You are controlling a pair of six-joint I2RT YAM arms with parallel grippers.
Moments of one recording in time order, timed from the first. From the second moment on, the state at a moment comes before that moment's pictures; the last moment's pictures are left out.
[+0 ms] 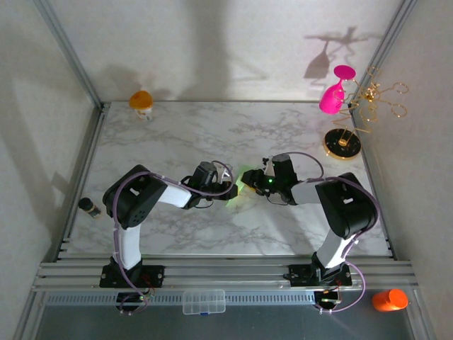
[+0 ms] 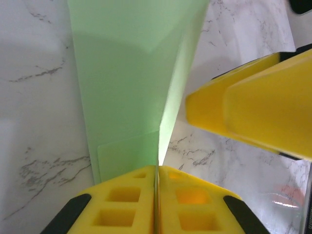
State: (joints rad) left arm -0.64 1.95 0.82 0.49 0.46 -0.63; right arm 0.43 1.74 0.66 0.41 -0.61 0.92
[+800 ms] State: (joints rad) left arm -0.63 1.97 0.90 0.33 0.48 -0.63; right arm 0.45 1.79 0.72 0.42 -0.62 0.90
